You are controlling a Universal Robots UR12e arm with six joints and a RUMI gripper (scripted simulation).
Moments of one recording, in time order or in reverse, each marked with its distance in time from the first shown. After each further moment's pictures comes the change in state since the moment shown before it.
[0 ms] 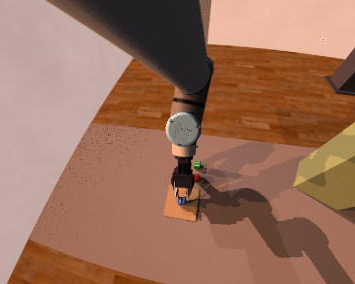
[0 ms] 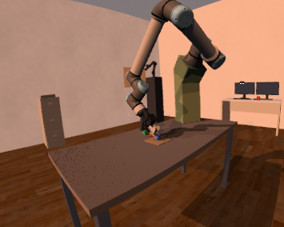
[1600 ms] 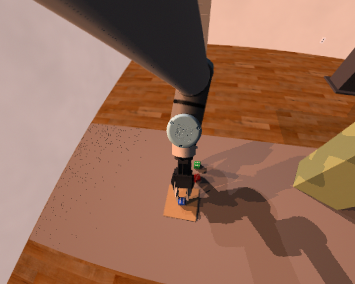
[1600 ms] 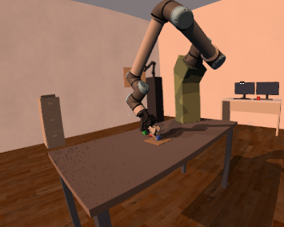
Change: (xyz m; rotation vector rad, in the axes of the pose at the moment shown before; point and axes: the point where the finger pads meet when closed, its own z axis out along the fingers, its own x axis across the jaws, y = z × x) arm 0.000 -0.004 0.004 0.000 0.000 0.000
